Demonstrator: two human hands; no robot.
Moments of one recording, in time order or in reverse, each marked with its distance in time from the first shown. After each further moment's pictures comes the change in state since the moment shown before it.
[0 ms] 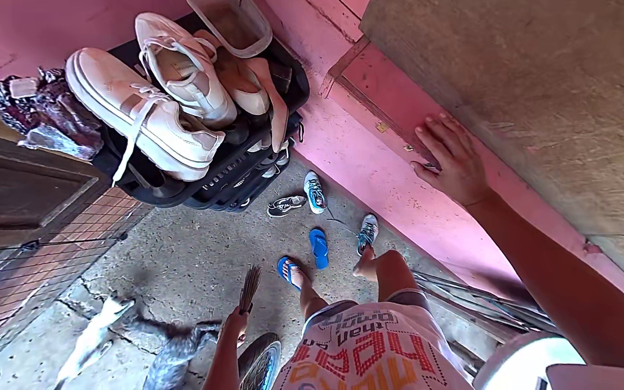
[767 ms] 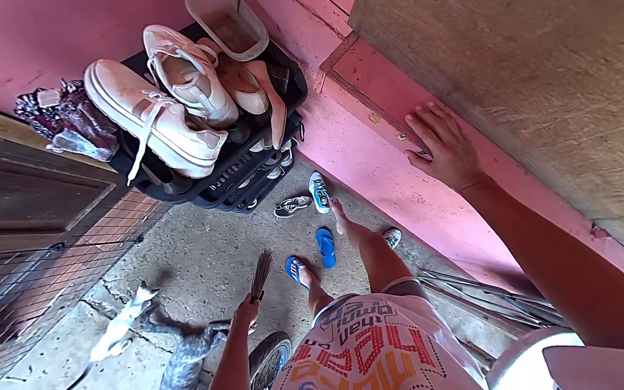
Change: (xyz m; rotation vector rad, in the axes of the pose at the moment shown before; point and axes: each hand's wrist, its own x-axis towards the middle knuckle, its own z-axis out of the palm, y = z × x) left_hand -0.016 0.017 -0.002 -0.039 0.046 0.059; right_hand 0.026 -0.037 -0.022 -0.137 -0.240 0.242
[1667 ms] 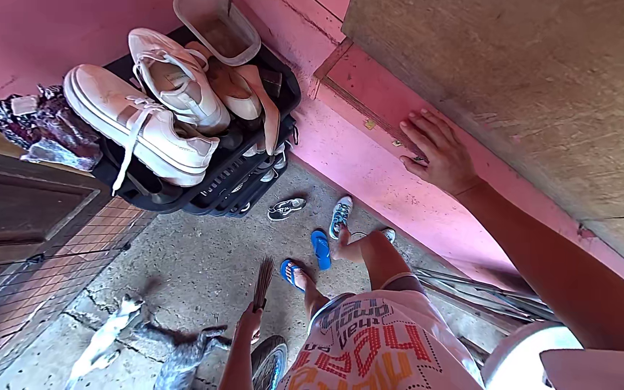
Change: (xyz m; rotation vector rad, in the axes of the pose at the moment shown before) left_hand 0.008 -0.004 0.023 -0.054 -0.049 -0.009; right_hand -0.008 0.040 0.034 0.152 0.201 -0.243
